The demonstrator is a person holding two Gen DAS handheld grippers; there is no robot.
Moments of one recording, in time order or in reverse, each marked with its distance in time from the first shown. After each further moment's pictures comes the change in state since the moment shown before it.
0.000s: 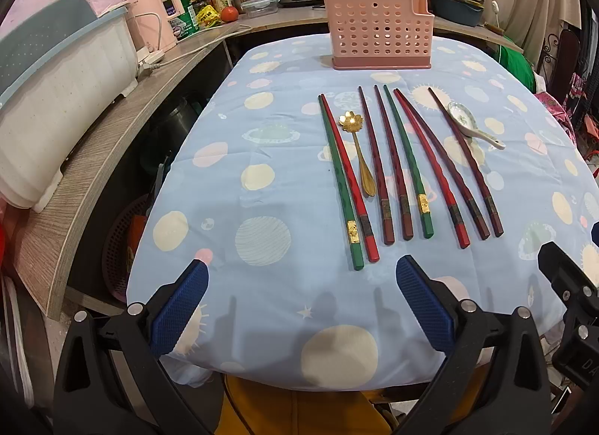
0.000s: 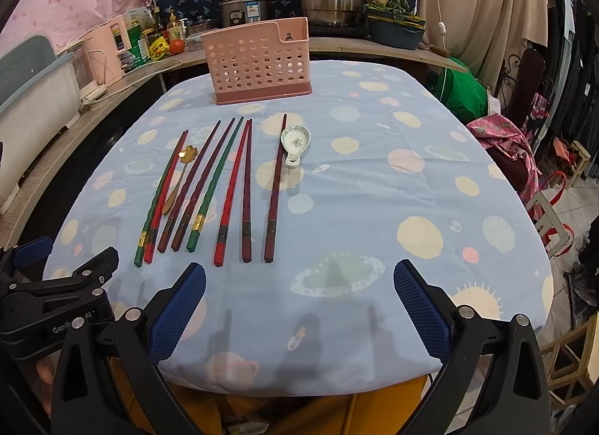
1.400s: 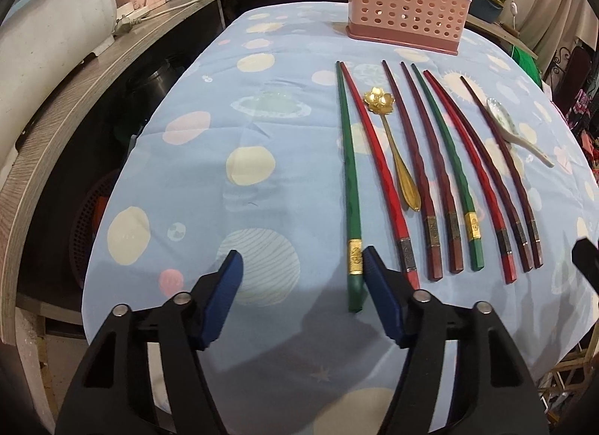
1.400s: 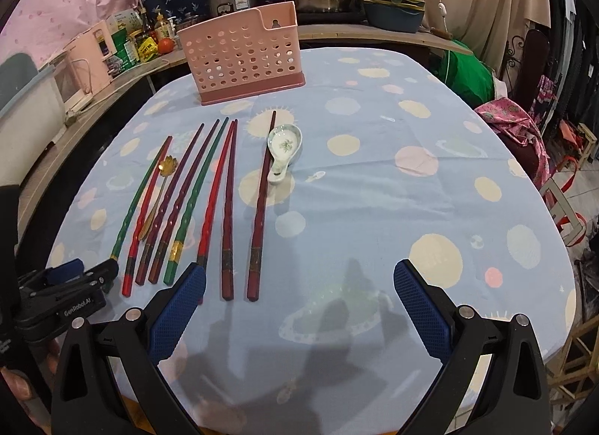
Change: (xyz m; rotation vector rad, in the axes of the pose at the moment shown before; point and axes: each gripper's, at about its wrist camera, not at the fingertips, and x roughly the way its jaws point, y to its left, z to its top) left arm 0.067 0.022 0.018 -0.074 0.109 -0.094; right arm 0.044 -0.016 0.026 0.067 0.043 0.046
